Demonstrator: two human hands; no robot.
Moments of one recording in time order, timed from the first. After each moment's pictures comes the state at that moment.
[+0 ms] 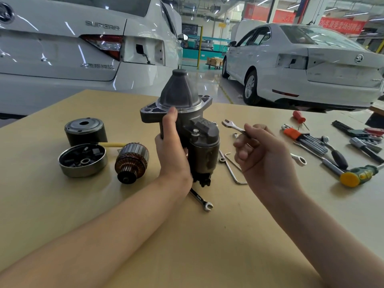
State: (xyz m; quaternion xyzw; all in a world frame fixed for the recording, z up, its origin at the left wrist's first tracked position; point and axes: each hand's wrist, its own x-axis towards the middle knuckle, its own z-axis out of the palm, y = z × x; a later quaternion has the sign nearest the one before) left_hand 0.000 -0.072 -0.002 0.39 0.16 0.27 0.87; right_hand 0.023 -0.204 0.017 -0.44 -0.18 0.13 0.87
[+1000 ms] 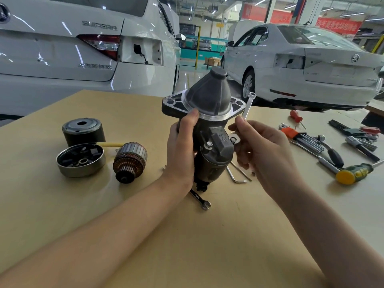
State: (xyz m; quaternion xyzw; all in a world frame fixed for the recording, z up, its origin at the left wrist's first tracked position) left_hand -0.006 -0.081 0.002 0.52 0.07 0.22 0.83; right_hand 0.021 -0.211 0.024 -0.65 -0.21 0.03 0.73
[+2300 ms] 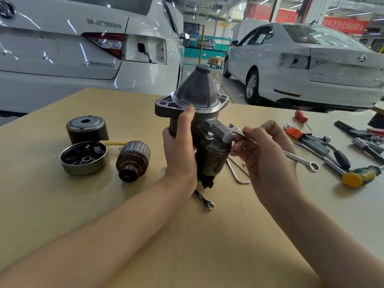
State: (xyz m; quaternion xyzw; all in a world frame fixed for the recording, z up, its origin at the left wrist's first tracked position) left_hand -0.005 -0.080 0.002 0.43 0.13 0.25 0.86; right_hand 0.018 -0.202 0.015 -0.49 -0.18 0.03 0.86
